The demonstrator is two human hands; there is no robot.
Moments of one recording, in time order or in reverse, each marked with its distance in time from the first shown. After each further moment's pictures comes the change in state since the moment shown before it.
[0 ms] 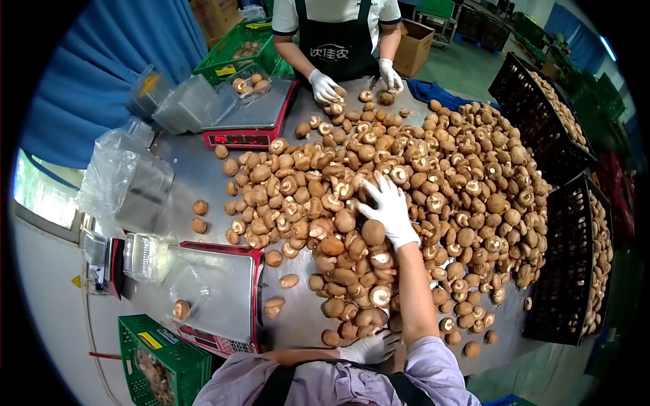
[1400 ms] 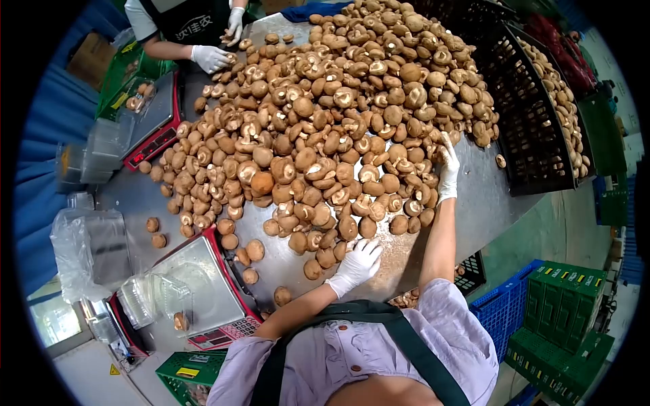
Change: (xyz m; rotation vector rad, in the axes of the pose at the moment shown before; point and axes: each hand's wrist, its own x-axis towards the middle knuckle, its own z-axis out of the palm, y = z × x) left_hand 0.004 0.008 -0.016 0.108 0.099 -0.065; right_hand -0.281 0.166 -0.072 0.852 0.896 0.597
